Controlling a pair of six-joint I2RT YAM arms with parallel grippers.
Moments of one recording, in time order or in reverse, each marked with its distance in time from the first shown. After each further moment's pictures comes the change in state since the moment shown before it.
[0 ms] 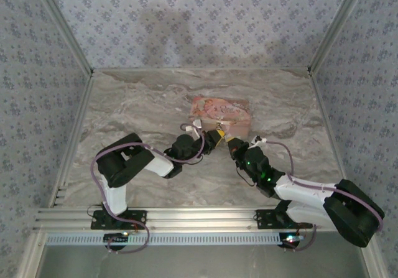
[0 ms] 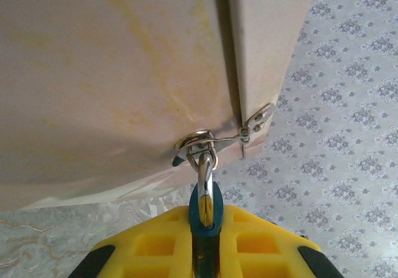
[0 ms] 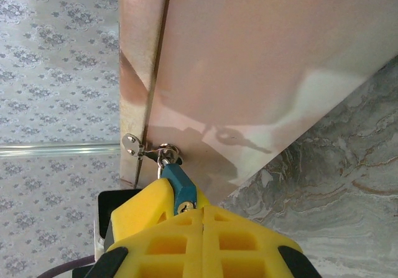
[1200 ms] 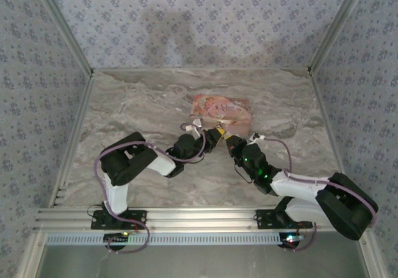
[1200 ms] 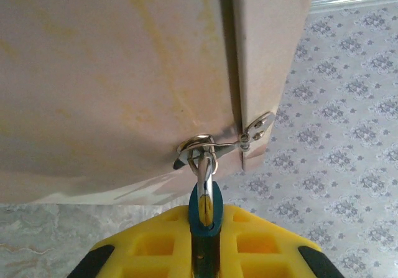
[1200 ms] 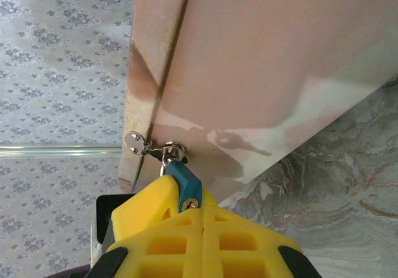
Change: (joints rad) left arm -0.003 0.037 0.027 0.012 -0.051 -0.015; right arm -0.018 0.105 0.036 0.061 -0.009 -0.029
